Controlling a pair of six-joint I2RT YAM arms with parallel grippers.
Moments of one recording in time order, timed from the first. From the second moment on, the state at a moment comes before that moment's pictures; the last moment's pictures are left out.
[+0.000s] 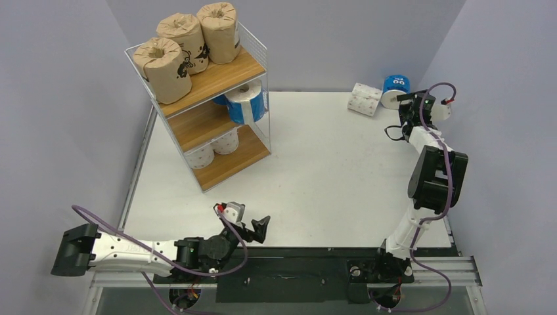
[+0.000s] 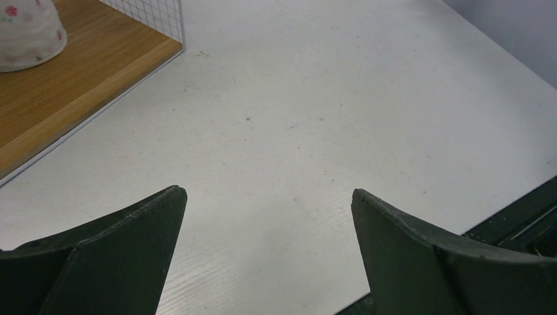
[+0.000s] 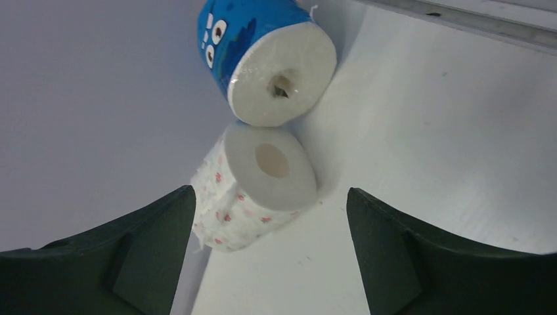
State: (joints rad) left arm -1.56 0.69 0.14 0.40 -1.03 -0.37; right arm -0.26 1.90 1.36 0.05 0.13 1.05
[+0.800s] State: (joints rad) left arm -1.29 0.89 0.12 0.55 -0.87 -0.40; right arm -0.26 2.30 1.66 0.41 0.06 1.37
